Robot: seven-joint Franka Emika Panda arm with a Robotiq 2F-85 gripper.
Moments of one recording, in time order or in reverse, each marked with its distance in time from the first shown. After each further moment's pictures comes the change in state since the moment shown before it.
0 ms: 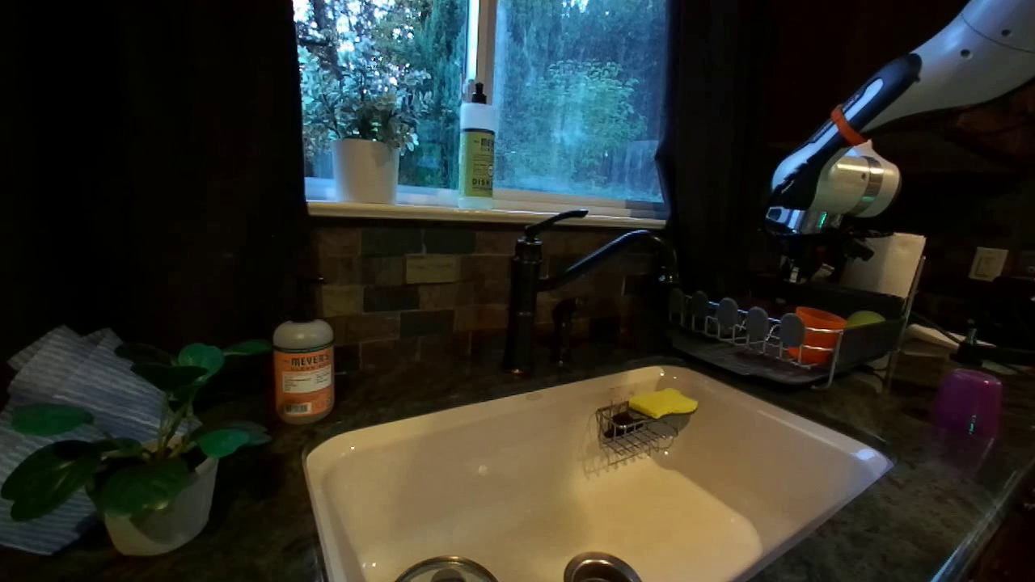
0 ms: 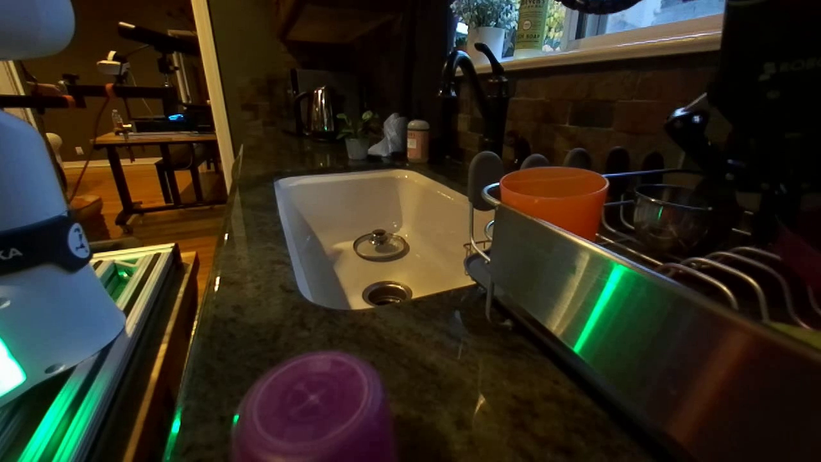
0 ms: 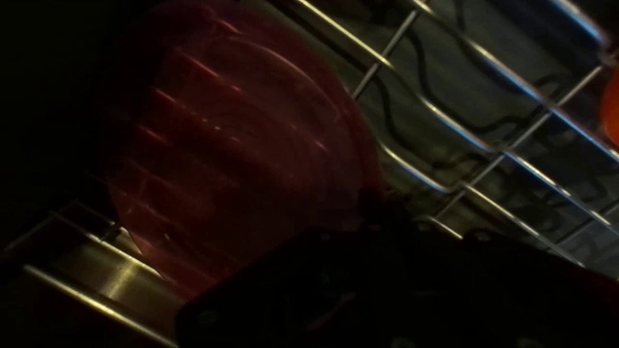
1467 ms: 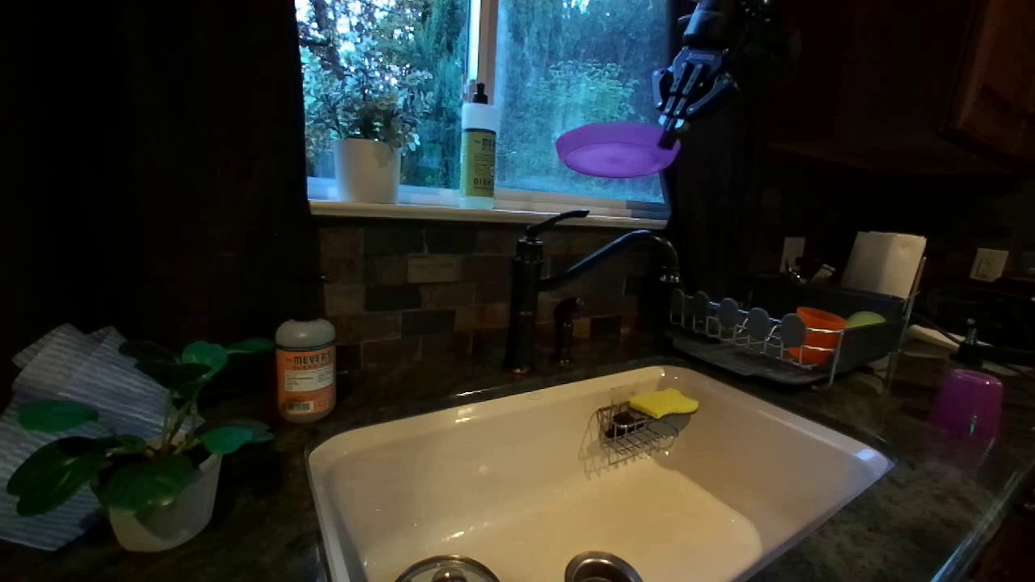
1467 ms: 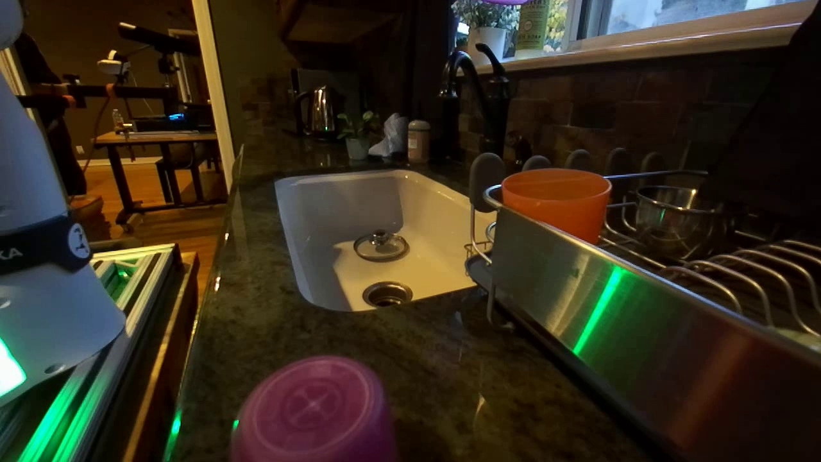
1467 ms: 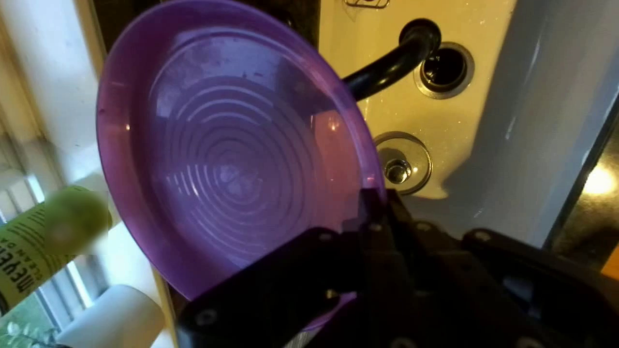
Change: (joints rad) arm 0.506 -0.573 0.217 0.014 0.002 -0.506 -0.308
